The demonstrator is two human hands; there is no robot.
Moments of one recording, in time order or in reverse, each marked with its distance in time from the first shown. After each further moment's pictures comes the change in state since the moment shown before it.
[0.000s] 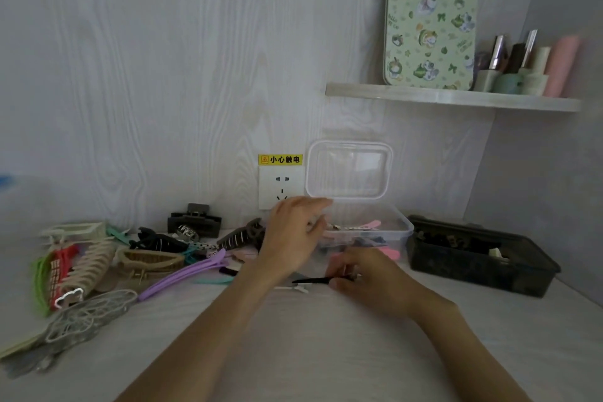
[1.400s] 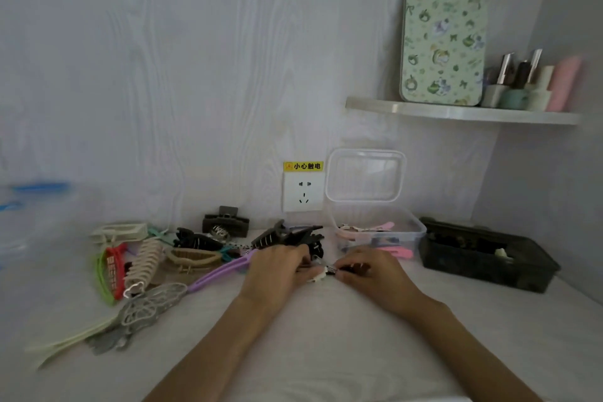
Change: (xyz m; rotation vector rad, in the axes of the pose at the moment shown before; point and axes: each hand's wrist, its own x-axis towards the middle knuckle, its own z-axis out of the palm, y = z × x) left_hand -0.063 -0.024 -0.040 0.387 -0.237 -0.066; right_hand 0.006 -0.007 0.024 0.006 0.199 0.007
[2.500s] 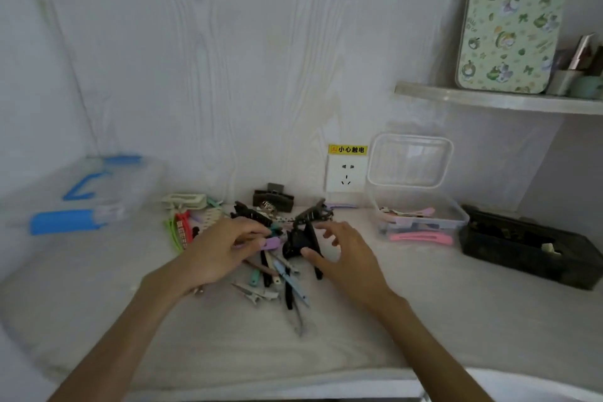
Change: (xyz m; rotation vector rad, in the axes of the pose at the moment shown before) left_hand -0.075 -0.106 -0.088 -0.351 -0.181 -0.110; right_hand 0.009 -0.098 0.057 0.081 0.102 0.042
